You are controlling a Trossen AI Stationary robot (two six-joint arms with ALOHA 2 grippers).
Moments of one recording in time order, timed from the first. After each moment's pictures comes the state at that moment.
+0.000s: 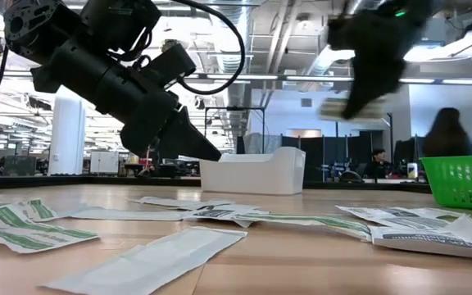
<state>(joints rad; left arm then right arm) -0.29 1.59 0.61 0.59 -0.51 0.03 0.26 1.37 0.94 -0.72 0.38 0.70</state>
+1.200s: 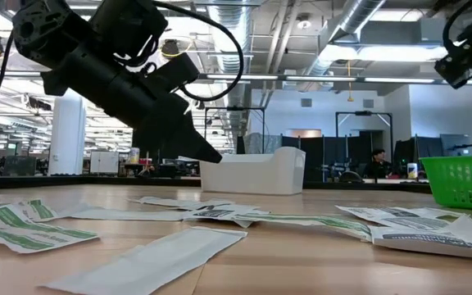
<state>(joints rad) -0.25 1.59 0.61 0.58 -0.51 -0.05 0.47 1.28 0.85 -1.25 -0.17 1.21</state>
